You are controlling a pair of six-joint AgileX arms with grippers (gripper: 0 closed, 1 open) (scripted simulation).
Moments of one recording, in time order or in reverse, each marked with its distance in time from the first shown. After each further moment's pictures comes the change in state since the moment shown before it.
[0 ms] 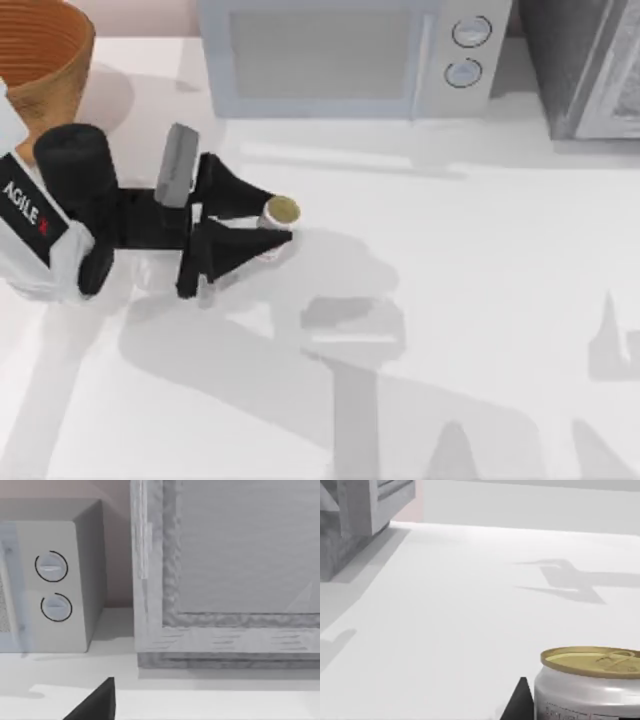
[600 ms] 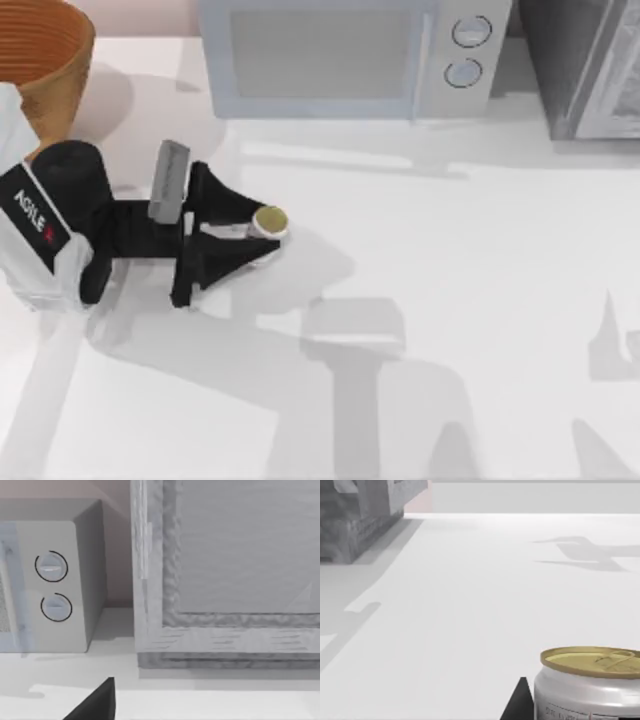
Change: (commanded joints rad) left arm 0.033 0.130 0.069 0.093 0.021 0.025; right arm 0.000 0.000 0.000 0.000 0.000 0.000
